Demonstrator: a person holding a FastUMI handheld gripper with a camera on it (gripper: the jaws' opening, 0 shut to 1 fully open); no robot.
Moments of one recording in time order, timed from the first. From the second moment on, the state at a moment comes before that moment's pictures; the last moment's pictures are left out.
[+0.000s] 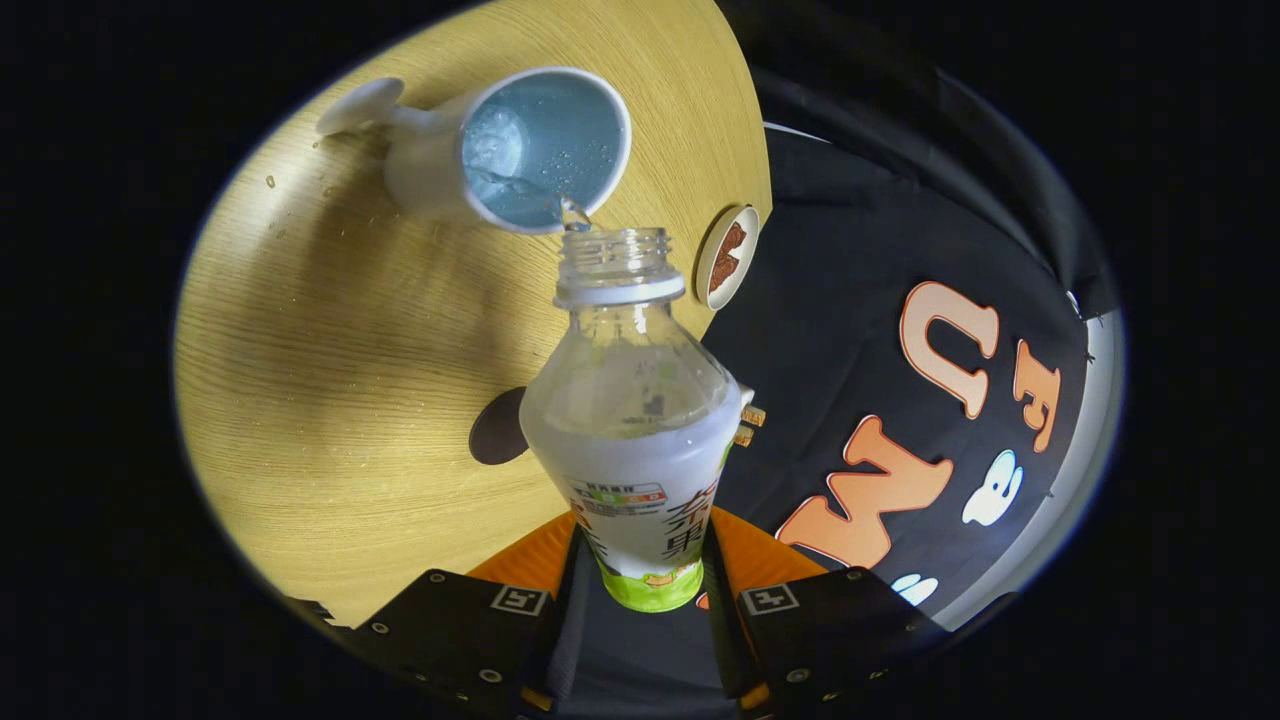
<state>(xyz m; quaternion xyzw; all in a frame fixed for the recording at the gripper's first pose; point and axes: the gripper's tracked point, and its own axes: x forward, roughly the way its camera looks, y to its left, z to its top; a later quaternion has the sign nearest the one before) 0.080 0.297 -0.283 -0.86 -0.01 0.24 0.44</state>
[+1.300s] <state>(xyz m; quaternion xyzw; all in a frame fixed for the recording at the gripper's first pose) 0.080 0.323 -0.273 -0.89 -0.05 0.26 0.36</state>
